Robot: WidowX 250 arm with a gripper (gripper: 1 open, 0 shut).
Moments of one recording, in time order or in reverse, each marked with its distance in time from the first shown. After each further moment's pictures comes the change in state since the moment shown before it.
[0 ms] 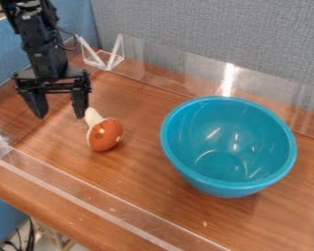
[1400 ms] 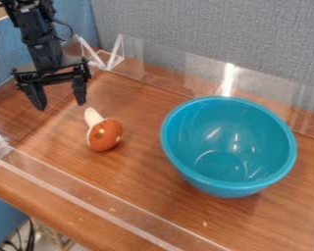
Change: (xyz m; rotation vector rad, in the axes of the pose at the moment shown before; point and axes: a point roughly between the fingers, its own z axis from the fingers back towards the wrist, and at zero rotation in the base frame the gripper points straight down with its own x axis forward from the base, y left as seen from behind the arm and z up) arm 0.020 0.003 -0.006 -0.012 -0.005 0.212
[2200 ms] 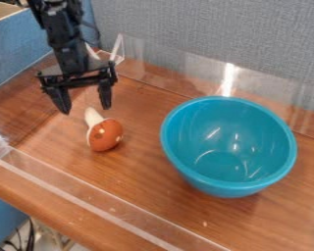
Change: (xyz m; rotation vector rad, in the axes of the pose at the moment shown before) arm -0.014 -0.028 -0.003 -0.018 -0.020 -0.059
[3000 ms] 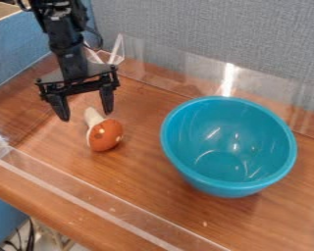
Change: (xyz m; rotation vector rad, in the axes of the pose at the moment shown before) arm -0.015 -0.005 0.004 0.038 -0.009 0.128
